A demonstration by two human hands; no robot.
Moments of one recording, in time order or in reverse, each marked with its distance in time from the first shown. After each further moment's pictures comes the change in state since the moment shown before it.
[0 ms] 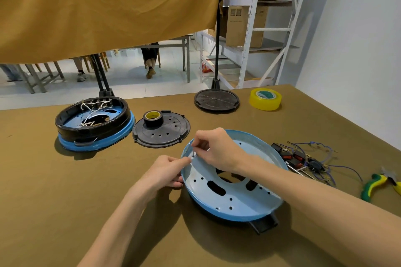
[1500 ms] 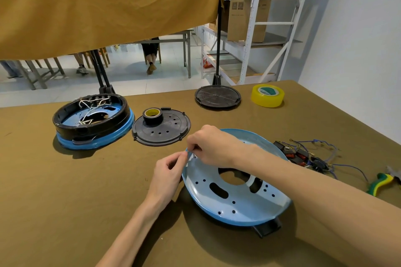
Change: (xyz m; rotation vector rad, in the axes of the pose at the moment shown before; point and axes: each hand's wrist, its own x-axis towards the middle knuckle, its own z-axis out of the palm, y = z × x) left_hand -0.005 -0.025 0.024 -0.217 0.162 0.421; right_hand 0.021 -0.022 -0.013 -0.312 -0.341 -0.019
